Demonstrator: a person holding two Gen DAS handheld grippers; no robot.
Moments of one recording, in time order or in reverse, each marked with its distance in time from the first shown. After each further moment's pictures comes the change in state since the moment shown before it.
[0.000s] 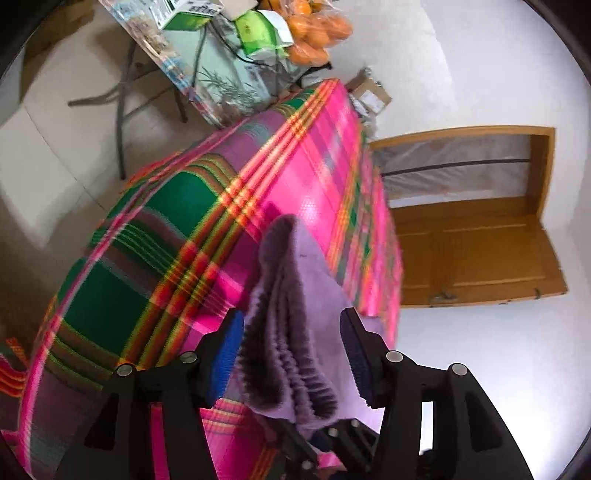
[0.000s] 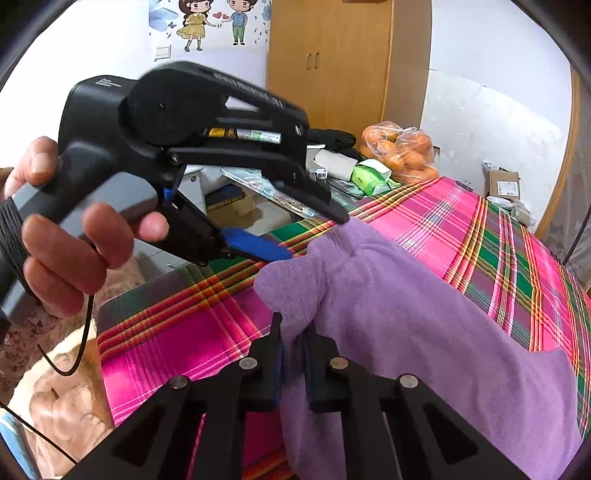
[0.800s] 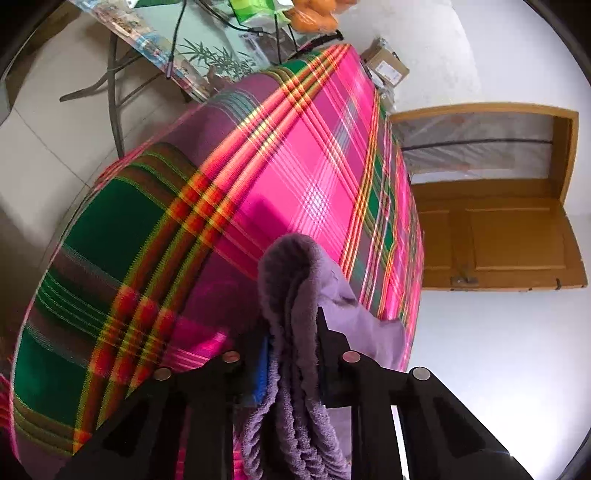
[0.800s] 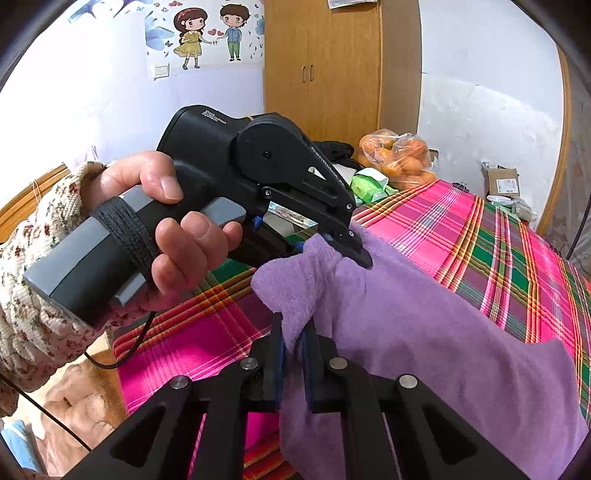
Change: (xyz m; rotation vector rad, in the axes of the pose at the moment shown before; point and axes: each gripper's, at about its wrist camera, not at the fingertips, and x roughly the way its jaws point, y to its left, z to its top) left arm 0.051 -0.012 0.026 0.000 0.100 0.048; right arm -0.014 -0.008 -0.001 0.036 -0.041 0.031
